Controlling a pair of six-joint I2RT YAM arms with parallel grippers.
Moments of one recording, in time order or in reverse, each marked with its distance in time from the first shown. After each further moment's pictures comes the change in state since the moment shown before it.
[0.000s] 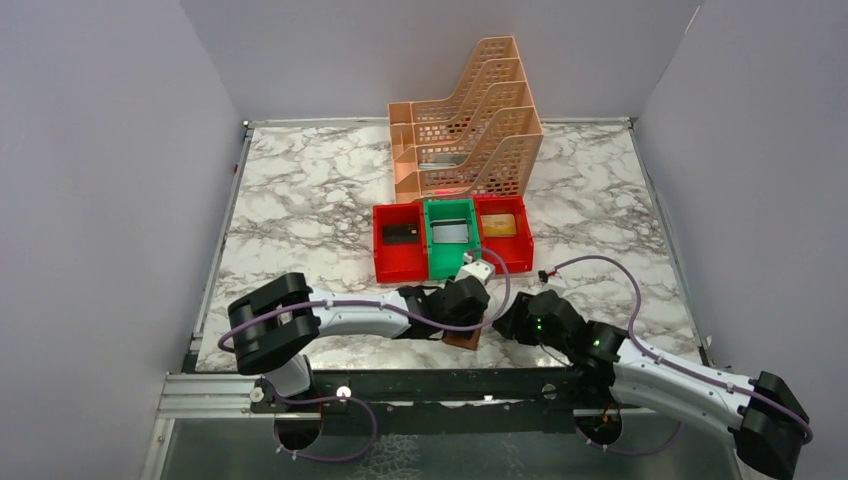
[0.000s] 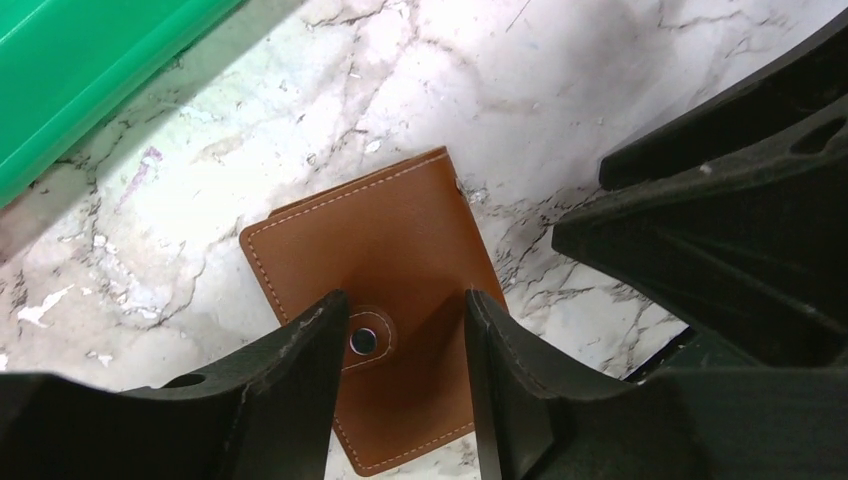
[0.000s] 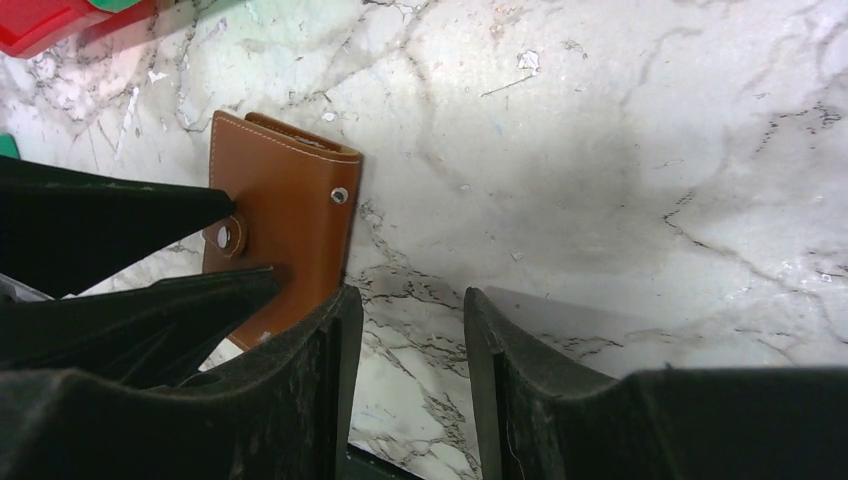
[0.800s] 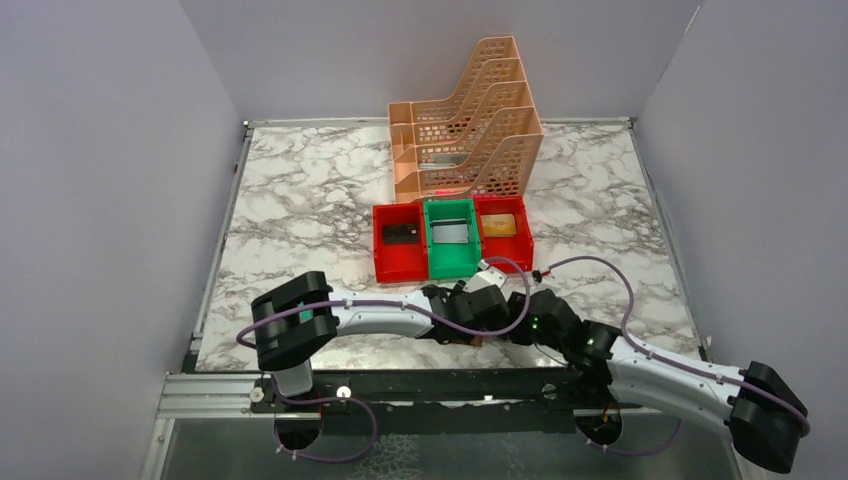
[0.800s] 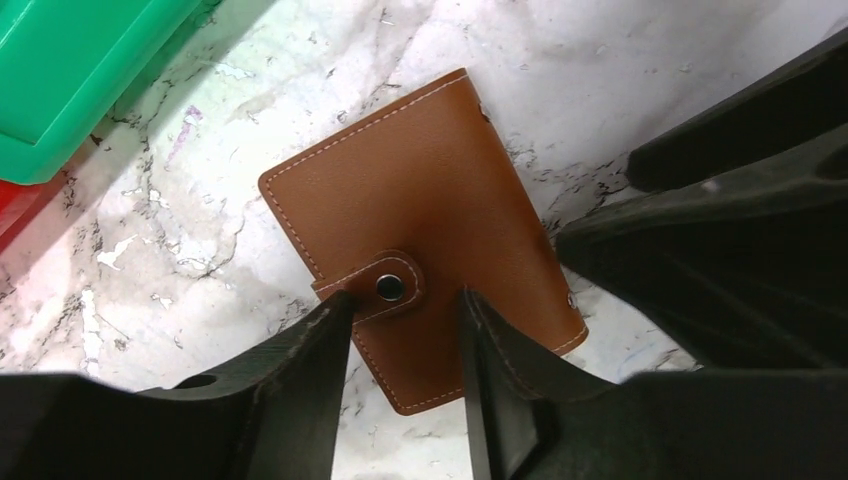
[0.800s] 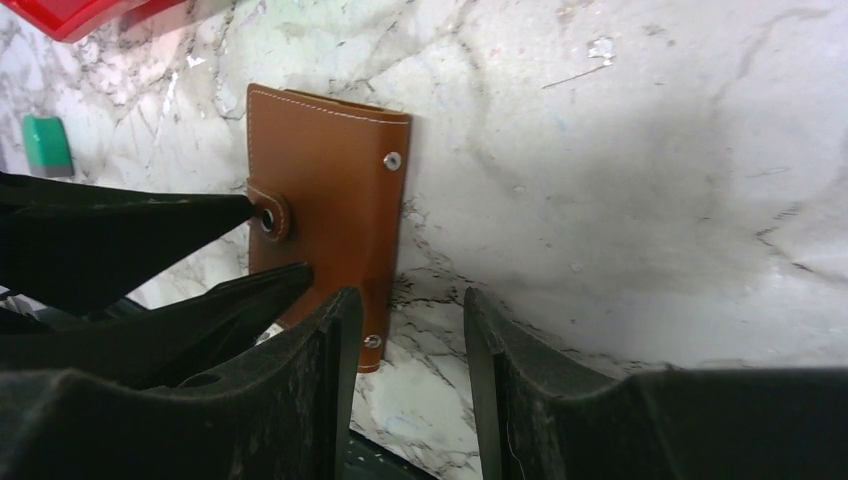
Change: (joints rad) left arm -0.064 0.102 0.182 -0.310 -0.139 0.018; right arm 0.000 0.059 -0.021 0.112 -0.050 0.014
